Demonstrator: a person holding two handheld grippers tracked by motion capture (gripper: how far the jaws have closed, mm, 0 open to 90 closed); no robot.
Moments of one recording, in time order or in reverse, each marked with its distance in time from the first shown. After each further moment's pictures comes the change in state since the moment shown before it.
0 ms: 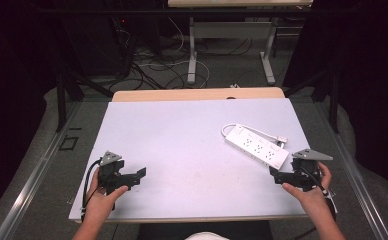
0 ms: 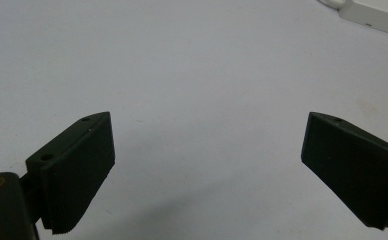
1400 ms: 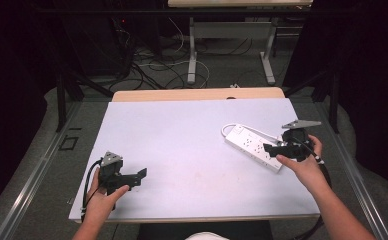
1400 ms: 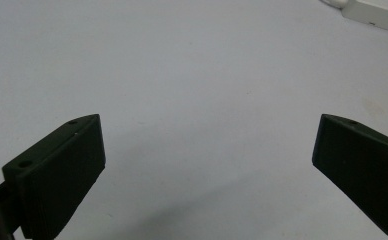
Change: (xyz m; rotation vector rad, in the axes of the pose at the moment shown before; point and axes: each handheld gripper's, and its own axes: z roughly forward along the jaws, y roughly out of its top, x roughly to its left) left arm 0.001 -0.002 0.001 -0.007 0.011 0.030; right arm -0.004 0.077 0.021 0.064 0.047 -0.077
